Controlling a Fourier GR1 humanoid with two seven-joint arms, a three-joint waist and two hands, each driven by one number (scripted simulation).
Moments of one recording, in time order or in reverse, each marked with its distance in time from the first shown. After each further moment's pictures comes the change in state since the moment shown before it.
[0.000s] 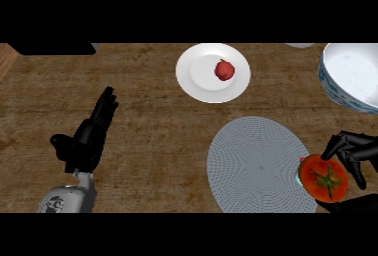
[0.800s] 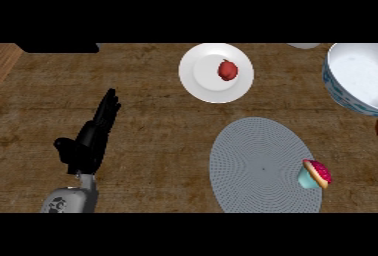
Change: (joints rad) left arm 0.010 -0.008 -0.006 0.012 -0.006 -0.010 -0.029; right arm -0.343 -0.225 -0.213 -0.251 -0.219 -0.098 0.608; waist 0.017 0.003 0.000
